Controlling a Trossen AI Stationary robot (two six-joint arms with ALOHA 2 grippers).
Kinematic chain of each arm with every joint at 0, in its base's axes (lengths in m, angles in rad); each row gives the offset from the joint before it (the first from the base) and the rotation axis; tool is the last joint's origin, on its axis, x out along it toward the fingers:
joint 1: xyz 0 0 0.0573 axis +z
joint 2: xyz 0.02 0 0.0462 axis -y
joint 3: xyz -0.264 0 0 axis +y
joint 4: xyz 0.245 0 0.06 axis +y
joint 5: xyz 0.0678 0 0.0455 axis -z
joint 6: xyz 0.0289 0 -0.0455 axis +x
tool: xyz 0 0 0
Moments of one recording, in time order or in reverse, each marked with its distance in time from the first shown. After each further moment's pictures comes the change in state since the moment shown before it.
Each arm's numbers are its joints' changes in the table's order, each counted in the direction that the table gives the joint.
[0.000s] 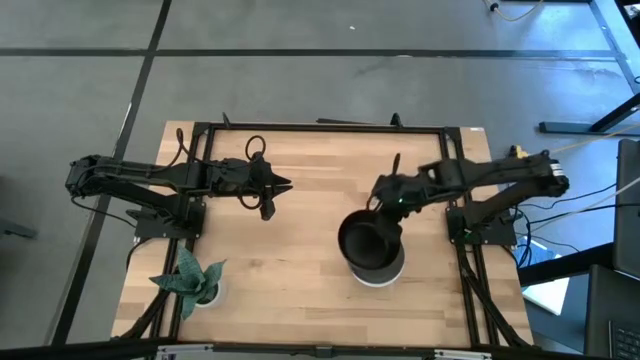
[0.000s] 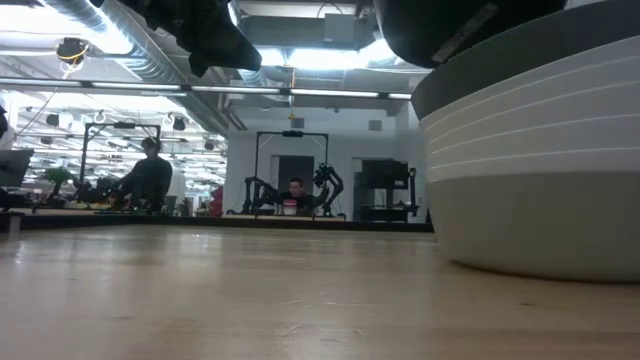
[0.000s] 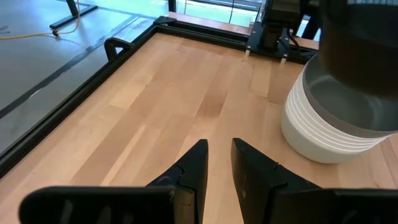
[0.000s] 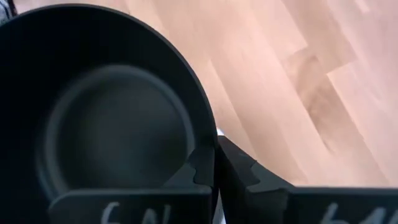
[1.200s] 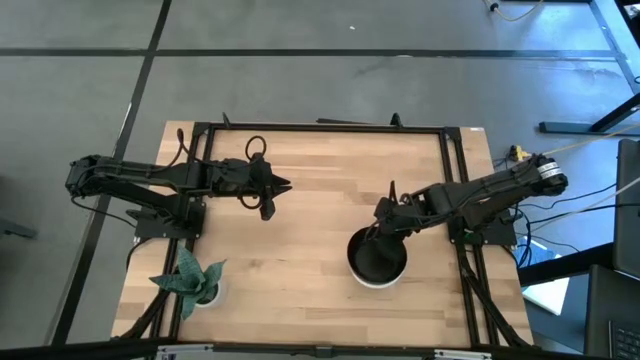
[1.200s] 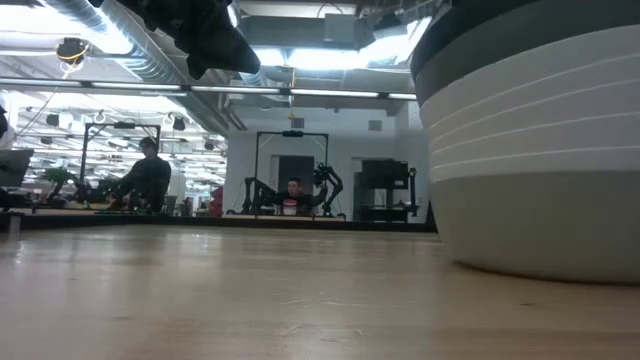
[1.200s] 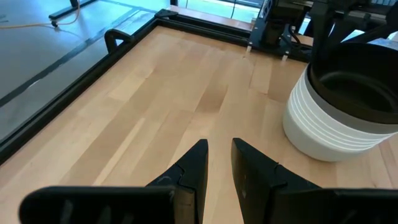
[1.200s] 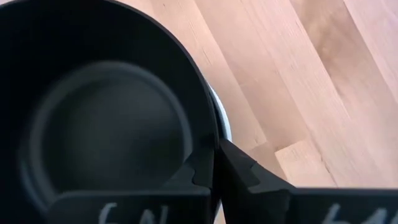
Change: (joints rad) left arm 0.000 0.000 0.000 0.019 0.000 -0.032; right arm 0.123 -0.018 0.229 -0.059 0.048 0.138
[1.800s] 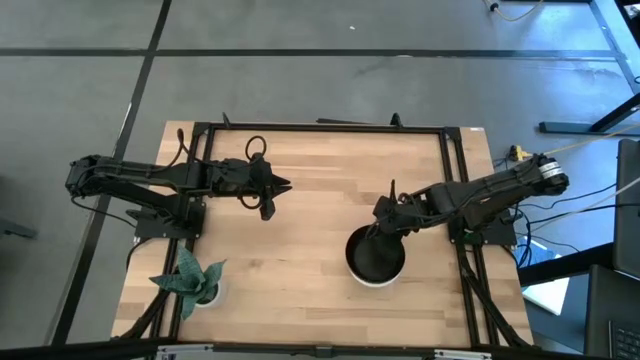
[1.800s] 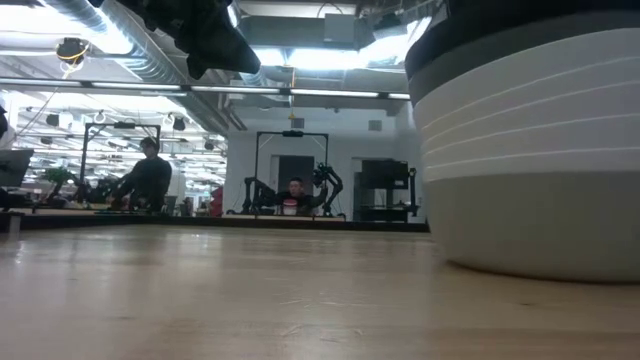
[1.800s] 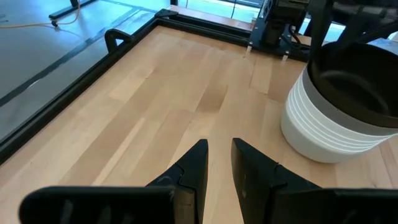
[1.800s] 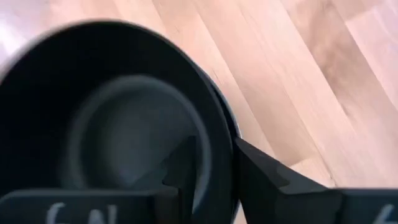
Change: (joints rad) left arm 0.000 0.000 0.000 0.000 0.000 0.000; right arm 0.000 0.013 -0.004 -0.057 0.023 0.009
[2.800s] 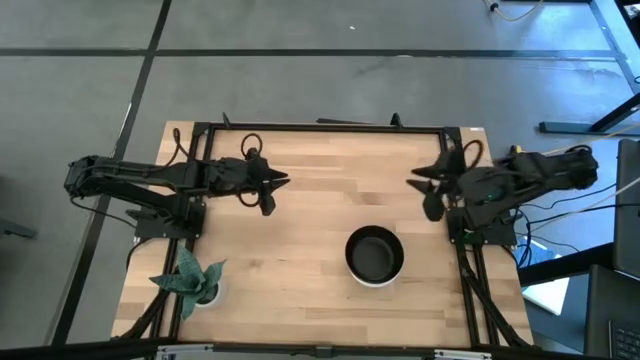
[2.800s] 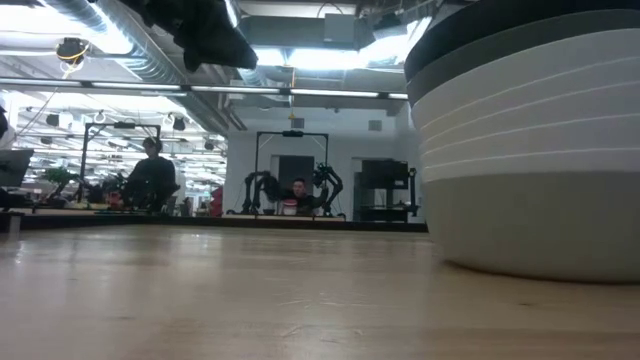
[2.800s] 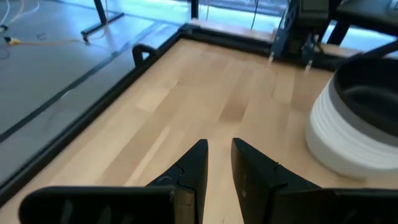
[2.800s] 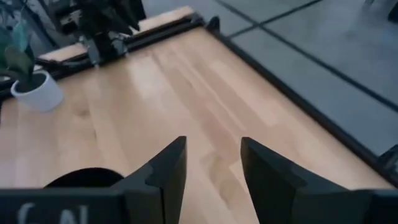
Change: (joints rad) left arm 0.000 0.019 0.000 -0.002 -0.097 0.035; right arm 0.057 0.467 -0.066 0.050 0.521 -0.182
